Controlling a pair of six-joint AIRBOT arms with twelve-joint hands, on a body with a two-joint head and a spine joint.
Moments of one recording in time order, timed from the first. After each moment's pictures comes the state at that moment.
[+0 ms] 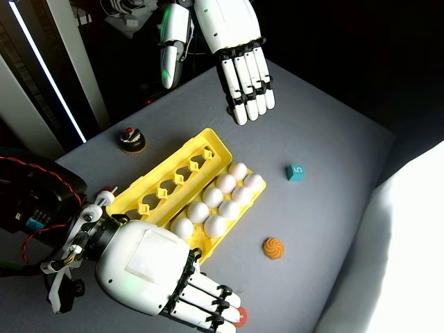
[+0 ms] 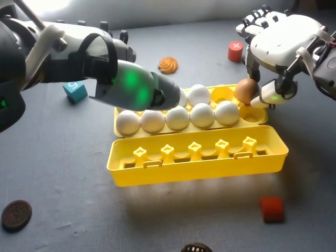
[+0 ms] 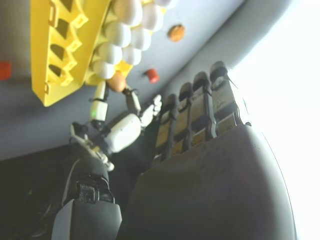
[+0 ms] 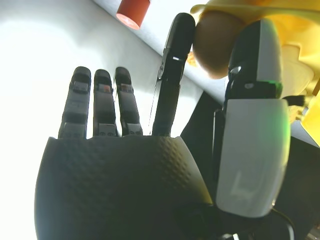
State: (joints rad) left arm -0.05 -0.83 0.53 0.84 1.01 -0.15; right arm -0.42 -1.26 1.25 1.00 0.58 -2.11
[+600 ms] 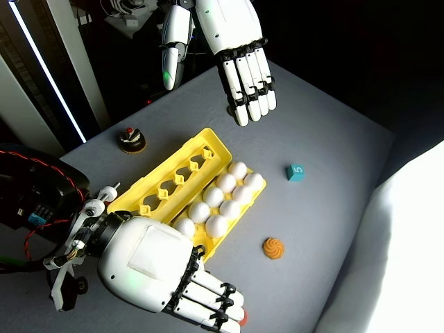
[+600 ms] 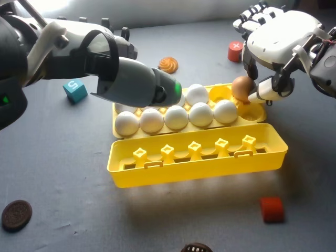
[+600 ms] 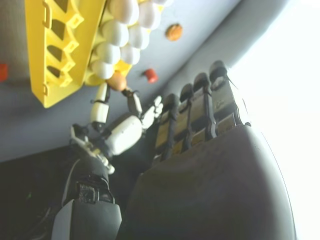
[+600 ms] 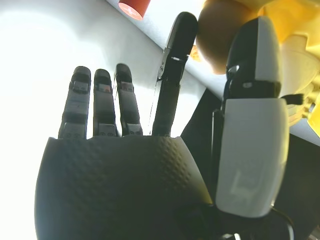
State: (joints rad) left arm -0.05 -0.84 0.53 0.85 1.00 -0.15; right arm -0.41 -1.27 1.24 0.97 0.59 -2.11
